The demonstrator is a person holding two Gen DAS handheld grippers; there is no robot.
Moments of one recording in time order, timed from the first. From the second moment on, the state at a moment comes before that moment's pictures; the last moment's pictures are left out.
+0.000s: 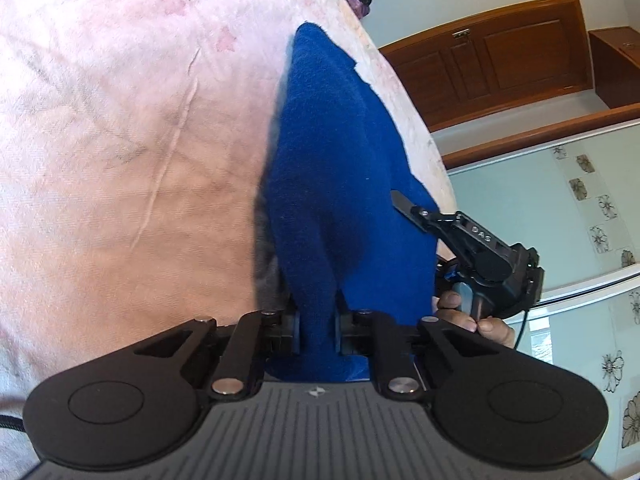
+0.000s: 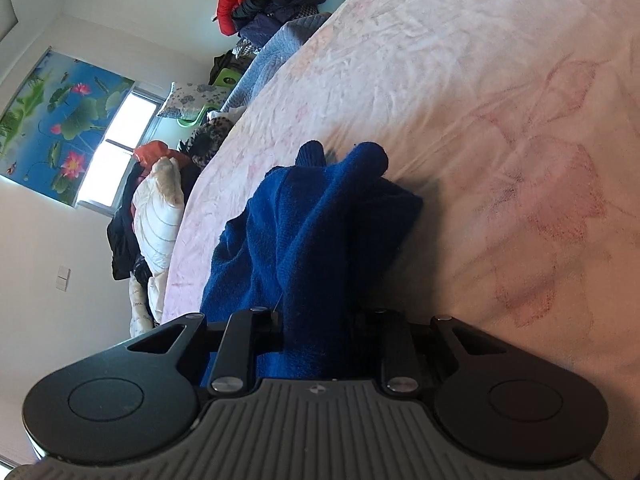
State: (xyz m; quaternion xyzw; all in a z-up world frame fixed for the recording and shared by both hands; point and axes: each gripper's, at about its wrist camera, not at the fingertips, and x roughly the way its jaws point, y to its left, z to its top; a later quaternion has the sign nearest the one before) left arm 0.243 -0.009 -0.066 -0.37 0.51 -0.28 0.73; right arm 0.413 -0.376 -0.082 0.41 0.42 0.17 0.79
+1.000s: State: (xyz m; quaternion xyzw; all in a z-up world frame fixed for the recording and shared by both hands) left arm 0.224 0.019 -0.071 -0.39 0.51 -0.27 0.72; right arm 0.339 -0.352 -0.064 0.39 0.44 0.18 0.79
